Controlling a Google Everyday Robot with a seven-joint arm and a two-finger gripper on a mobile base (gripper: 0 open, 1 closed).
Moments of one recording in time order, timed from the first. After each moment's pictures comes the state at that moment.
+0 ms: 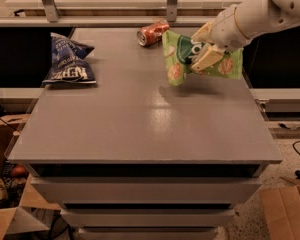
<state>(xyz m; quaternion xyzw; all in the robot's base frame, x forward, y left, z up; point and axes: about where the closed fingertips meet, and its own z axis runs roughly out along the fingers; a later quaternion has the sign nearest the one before) 0.666 -0.133 0.915 -0.67 0.63 0.04 0.39</state>
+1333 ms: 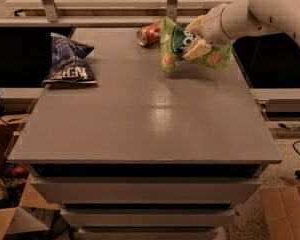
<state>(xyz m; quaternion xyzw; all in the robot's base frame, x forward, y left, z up) 0.729 -0.123 0.916 -0.64 0.62 -0.04 0.46</state>
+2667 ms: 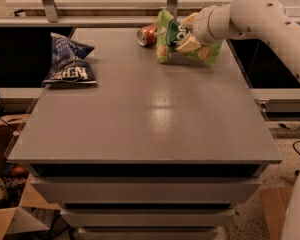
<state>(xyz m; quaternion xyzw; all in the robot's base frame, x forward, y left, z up) 0.792 -0.119 0.908 -0.60 0.61 -0.09 0.50</state>
